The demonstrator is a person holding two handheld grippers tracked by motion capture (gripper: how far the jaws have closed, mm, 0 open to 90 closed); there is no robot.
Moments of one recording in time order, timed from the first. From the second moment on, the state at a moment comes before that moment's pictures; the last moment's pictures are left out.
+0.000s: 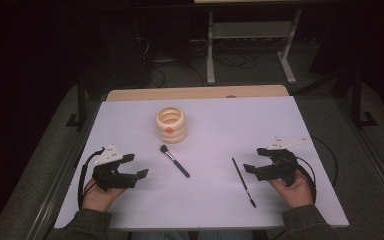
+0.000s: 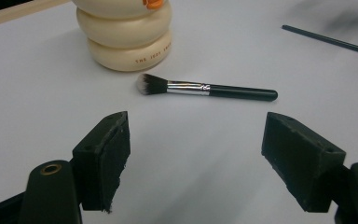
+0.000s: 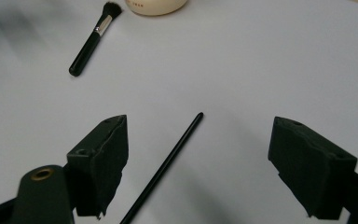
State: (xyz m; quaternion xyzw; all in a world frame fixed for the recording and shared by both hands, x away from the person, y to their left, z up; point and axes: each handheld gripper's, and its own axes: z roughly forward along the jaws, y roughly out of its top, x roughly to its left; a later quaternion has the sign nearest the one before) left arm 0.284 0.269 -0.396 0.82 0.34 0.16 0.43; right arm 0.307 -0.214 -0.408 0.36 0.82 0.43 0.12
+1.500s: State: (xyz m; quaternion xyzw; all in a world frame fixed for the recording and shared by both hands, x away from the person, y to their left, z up) left arm 0.279 0.269 -0.389 0.81 0.34 0.17 0.44; right arm 0.319 -0.119 -0.345 0.30 0.87 0.39 0.08
